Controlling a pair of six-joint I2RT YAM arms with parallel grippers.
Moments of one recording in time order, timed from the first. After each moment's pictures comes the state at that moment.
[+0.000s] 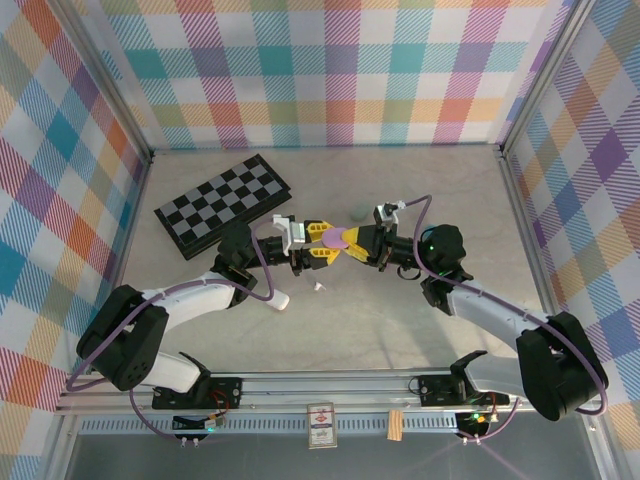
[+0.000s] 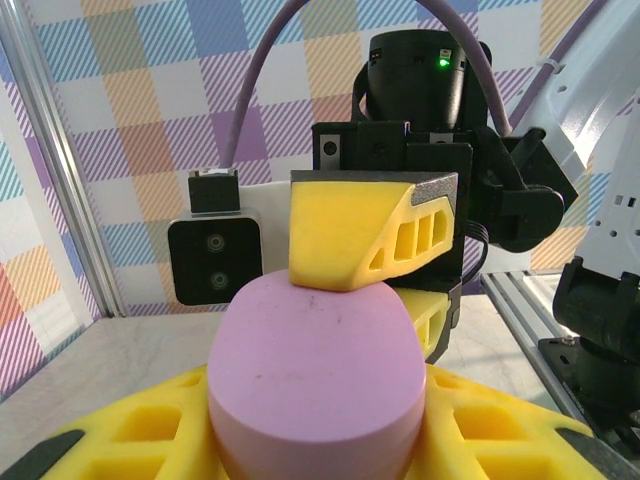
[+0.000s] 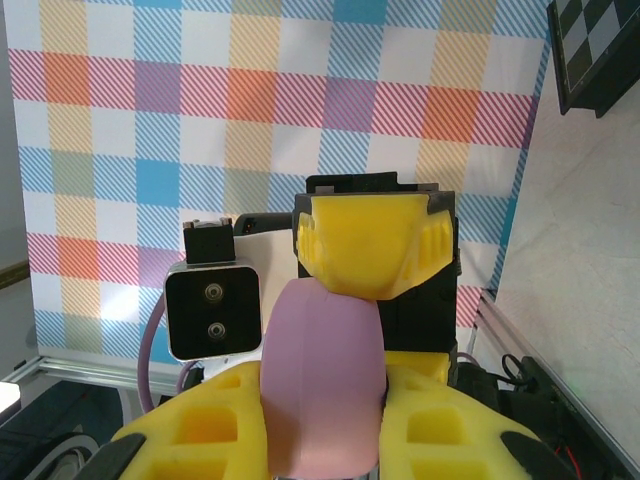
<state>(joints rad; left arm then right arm) -0.57 1.42 0.64 1.00 0.87 0.00 0.48 1.22 0.54 0.89 -0.89 1.62</state>
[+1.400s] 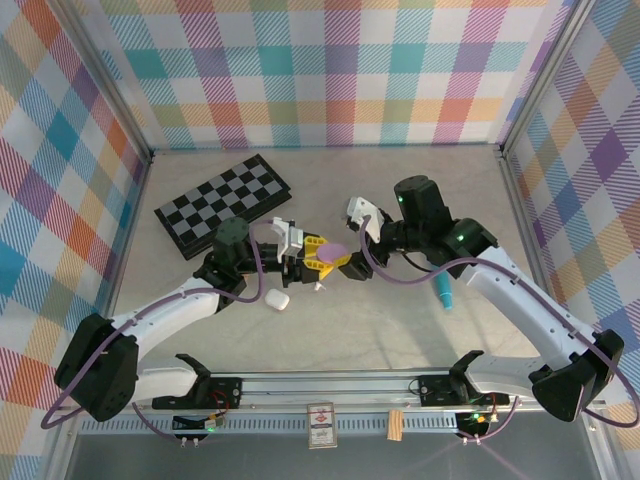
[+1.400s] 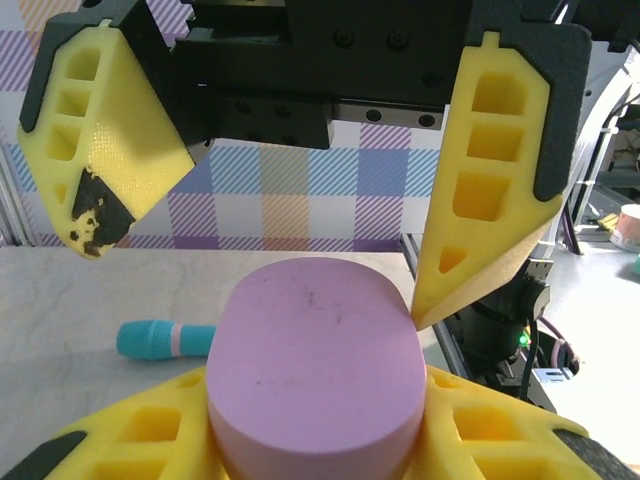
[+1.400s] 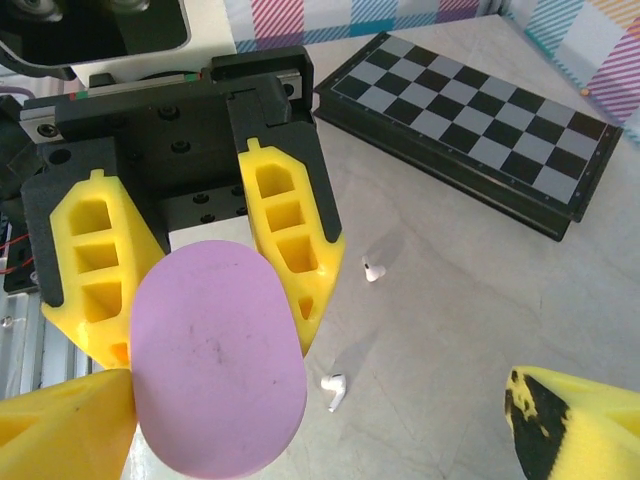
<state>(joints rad) -0.57 1.23 0.66 0.56 0.98 0.03 0.65 1.20 1.24 -0.67 -0.51 -0.42</state>
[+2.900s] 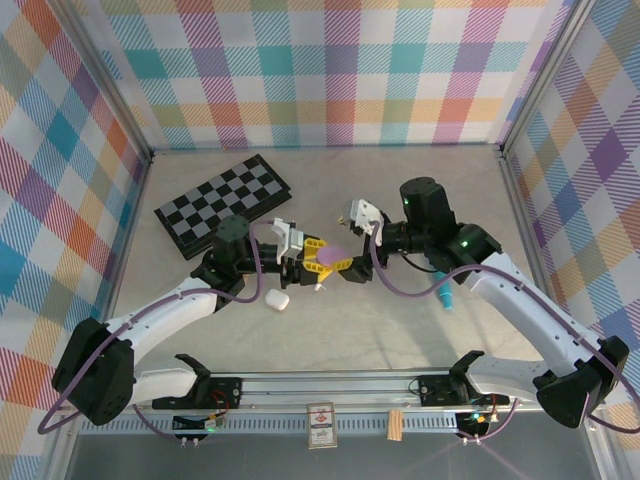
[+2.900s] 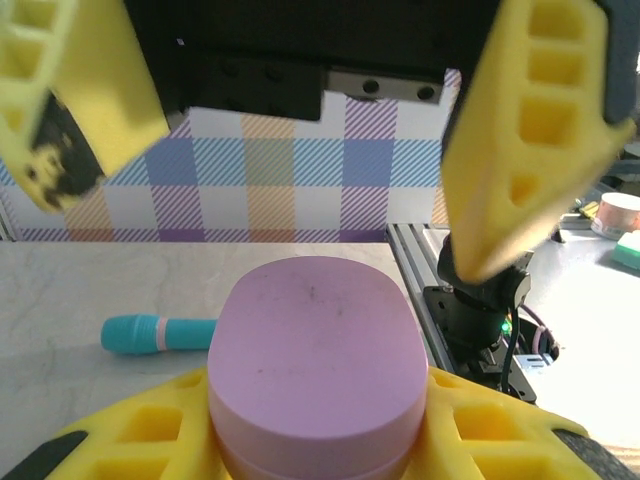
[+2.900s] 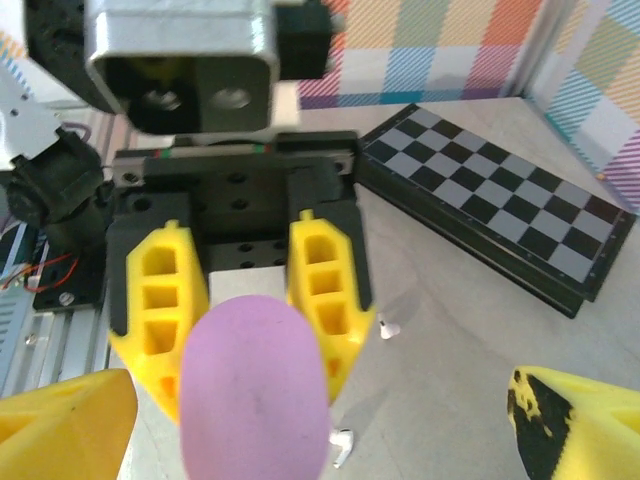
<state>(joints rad) -0.57 1.21 0.69 0.47 1.01 0.07 0.67 1.17 1.20 -0.59 -0.63 -0.47</state>
